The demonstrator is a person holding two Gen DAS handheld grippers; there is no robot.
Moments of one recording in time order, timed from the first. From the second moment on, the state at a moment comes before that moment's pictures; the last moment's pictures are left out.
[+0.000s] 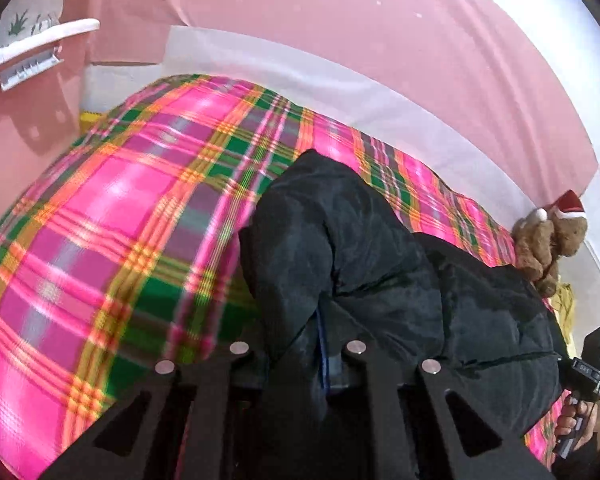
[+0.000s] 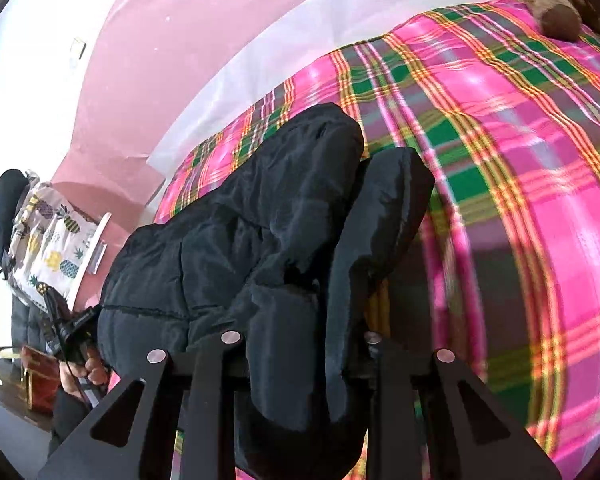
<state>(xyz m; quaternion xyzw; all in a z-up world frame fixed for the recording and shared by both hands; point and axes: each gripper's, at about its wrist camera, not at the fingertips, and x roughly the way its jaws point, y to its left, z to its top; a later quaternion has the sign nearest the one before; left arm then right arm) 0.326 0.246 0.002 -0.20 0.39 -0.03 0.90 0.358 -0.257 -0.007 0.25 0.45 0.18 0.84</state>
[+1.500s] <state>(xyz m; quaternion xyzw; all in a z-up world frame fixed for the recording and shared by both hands) 0.316 0.229 0.020 -0.12 0.38 0.04 0.92 0.324 -0.201 0.037 0.07 0.42 0.09 0.90</state>
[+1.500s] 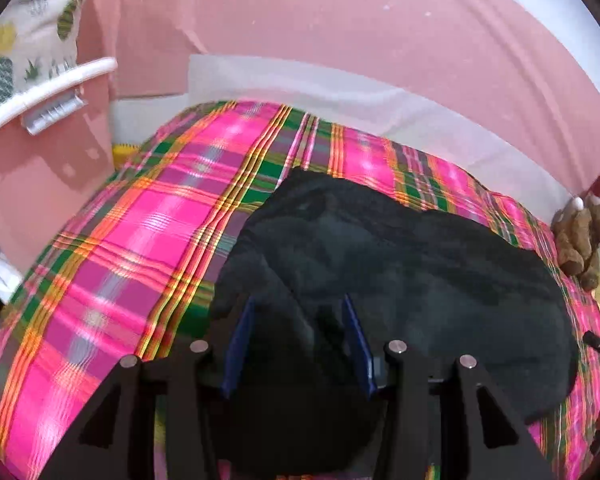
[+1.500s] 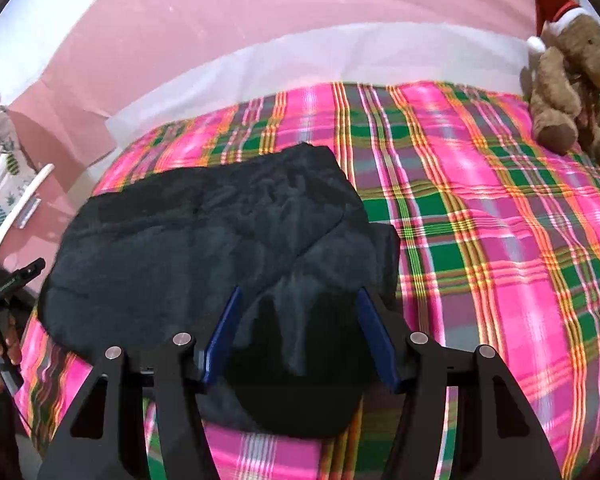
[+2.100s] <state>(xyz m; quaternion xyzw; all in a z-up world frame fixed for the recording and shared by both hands) 0.100 0.121 0.085 -0.07 0.33 0.01 0.94 0.118 -0.177 0.076 0.02 0.36 0.08 0.93</state>
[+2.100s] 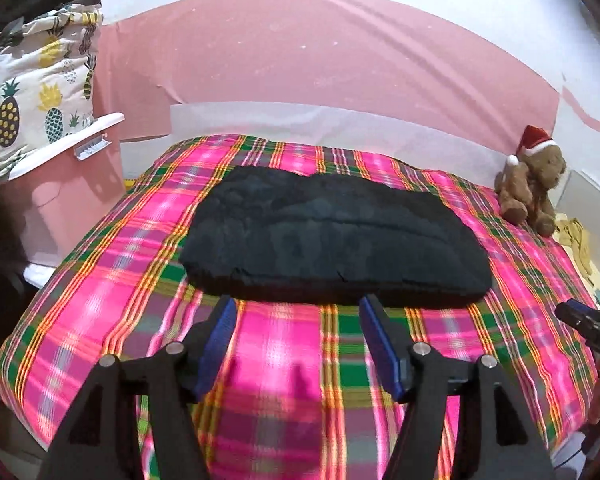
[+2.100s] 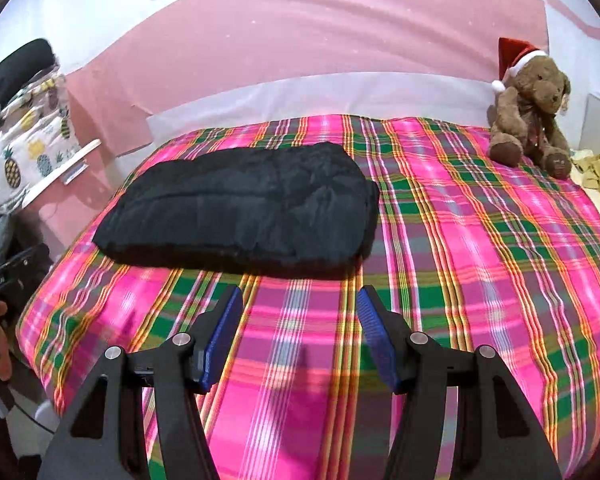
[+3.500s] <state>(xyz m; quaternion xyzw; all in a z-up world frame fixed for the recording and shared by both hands) 0.047 0.085 0.052 -0.08 0.38 0.02 0.92 0.070 -0.133 0.060 -0.03 0.37 0.11 0.92</state>
